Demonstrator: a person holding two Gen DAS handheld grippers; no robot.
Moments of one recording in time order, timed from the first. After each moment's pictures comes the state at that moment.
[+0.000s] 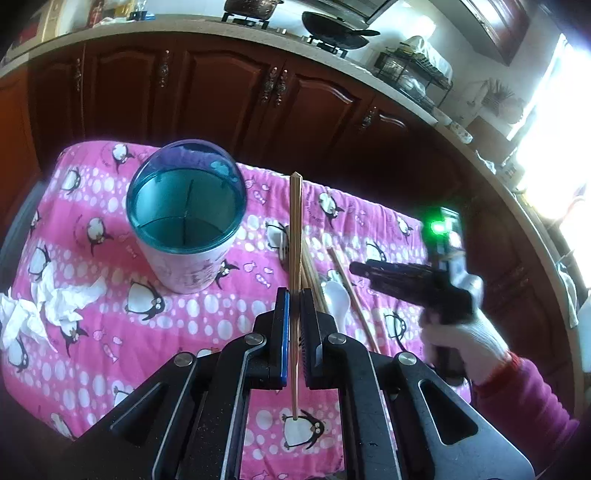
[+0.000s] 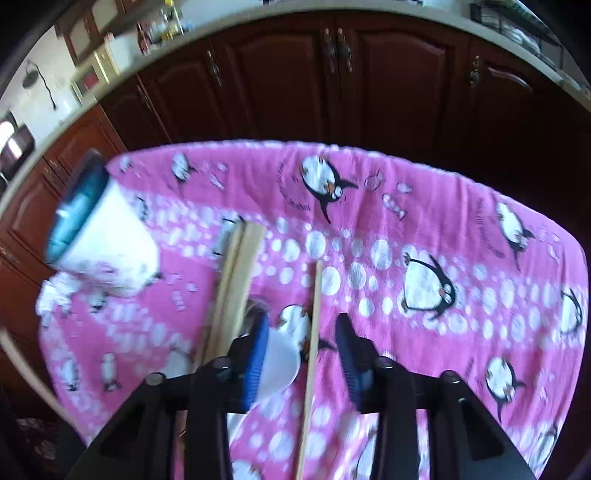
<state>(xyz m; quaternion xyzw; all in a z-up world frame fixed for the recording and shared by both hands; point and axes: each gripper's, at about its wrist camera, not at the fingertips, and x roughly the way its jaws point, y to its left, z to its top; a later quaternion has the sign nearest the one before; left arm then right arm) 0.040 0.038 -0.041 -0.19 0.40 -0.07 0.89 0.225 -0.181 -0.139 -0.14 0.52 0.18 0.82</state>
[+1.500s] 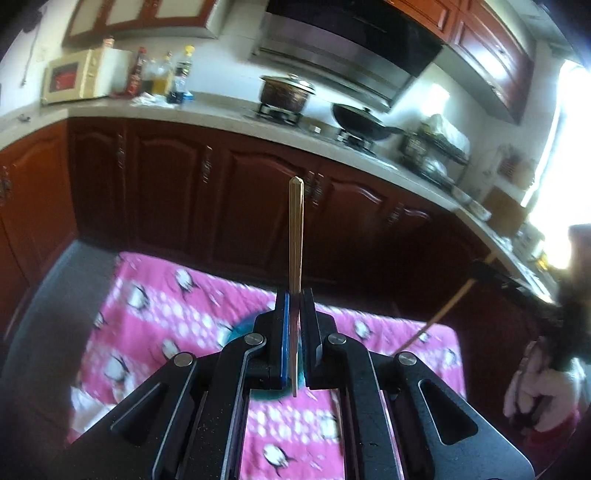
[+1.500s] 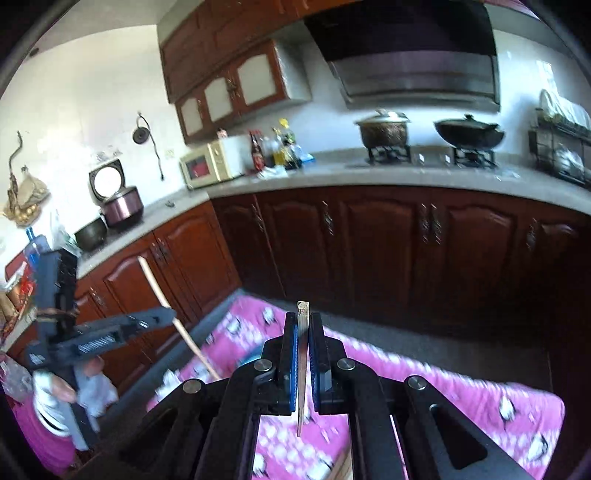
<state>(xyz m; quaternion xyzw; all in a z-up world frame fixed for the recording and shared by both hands) 0.061 0.142 0.079 -0.18 0.27 0.02 0.95 0.143 -0.074 0.117 -0.07 0.29 0.38 0.88</state>
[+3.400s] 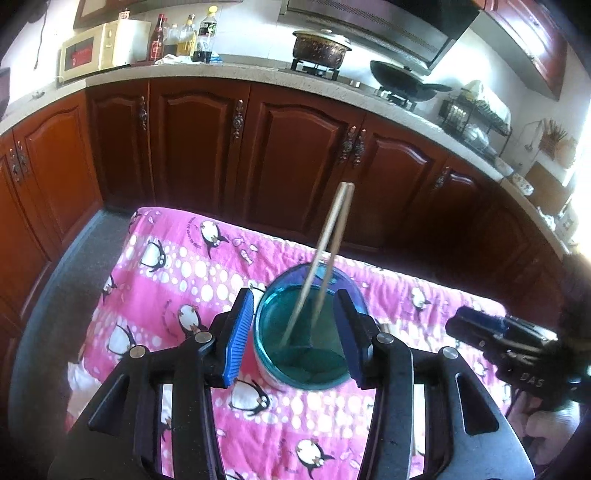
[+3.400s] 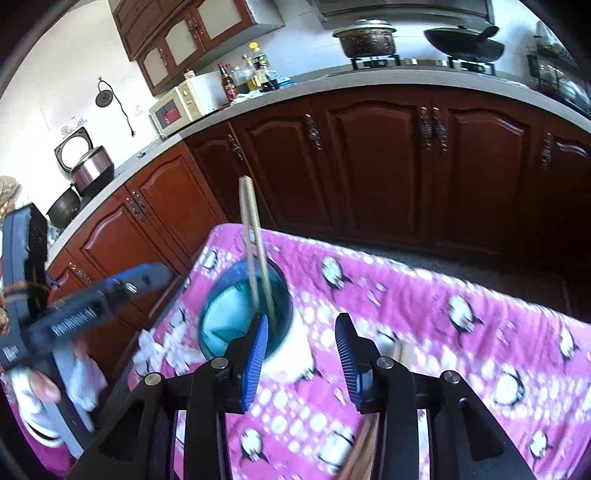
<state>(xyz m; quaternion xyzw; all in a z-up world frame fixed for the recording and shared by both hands) 0.088 0.135 -0.004 -0.17 0.35 0.06 0.92 0.178 -0.086 -0.027 -0.08 0.43 0.32 0.84</state>
